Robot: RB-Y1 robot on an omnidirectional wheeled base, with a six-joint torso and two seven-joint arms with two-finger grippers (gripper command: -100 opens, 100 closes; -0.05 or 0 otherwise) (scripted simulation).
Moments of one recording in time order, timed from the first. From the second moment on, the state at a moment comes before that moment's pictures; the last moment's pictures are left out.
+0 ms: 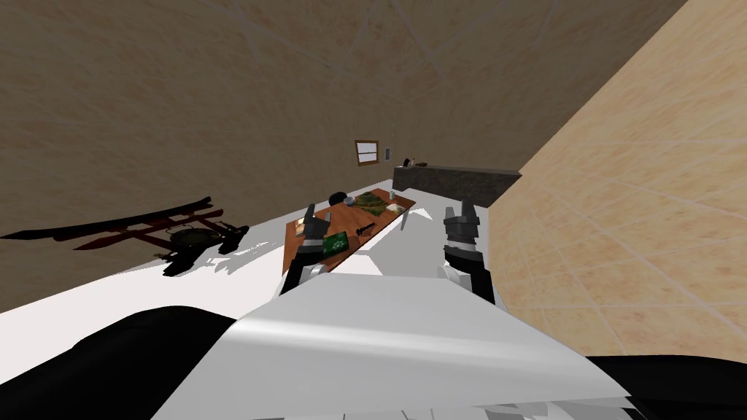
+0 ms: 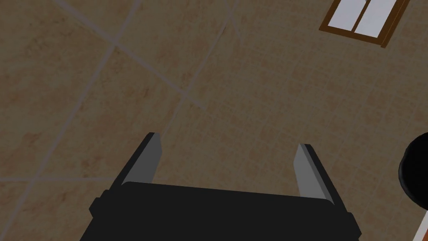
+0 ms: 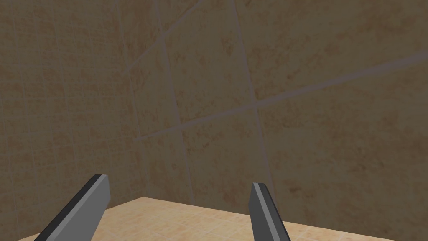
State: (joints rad) left arm 0.53 0.14 0.02 -2.31 0.10 -0.29 0.20; right arm 0.50 -0.04 -0.06 -2.28 -0.09 -0.45 0.13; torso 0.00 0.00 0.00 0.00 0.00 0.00
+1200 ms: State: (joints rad) left arm 0.67 0.26 0.14 -2.27 0.26 -0.01 0.33; right arm 0.50 -0.04 -0.06 -2.28 -0.09 -0.45 0.13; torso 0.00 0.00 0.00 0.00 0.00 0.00
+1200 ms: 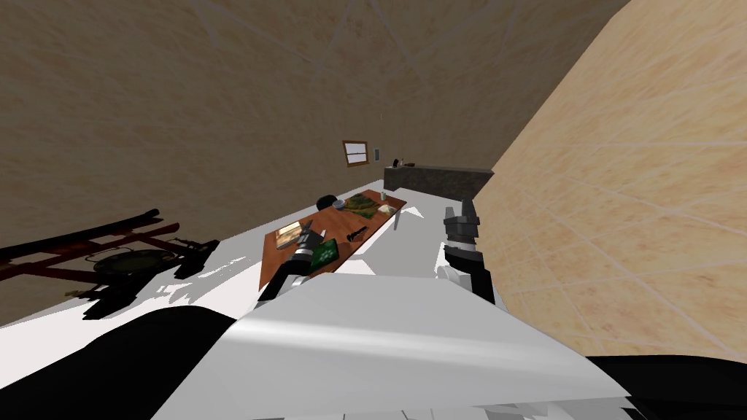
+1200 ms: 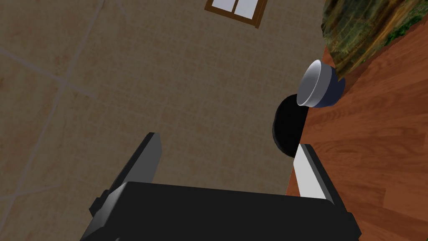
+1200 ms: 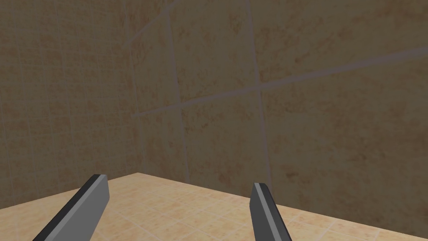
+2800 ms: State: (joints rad) left arm 0.82 0.35 0.29 -2.15 0.49 0.40 0.51; right arm 0.50 -0.04 -0.06 -2.28 -0.09 -0.45 0.13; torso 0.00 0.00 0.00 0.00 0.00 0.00
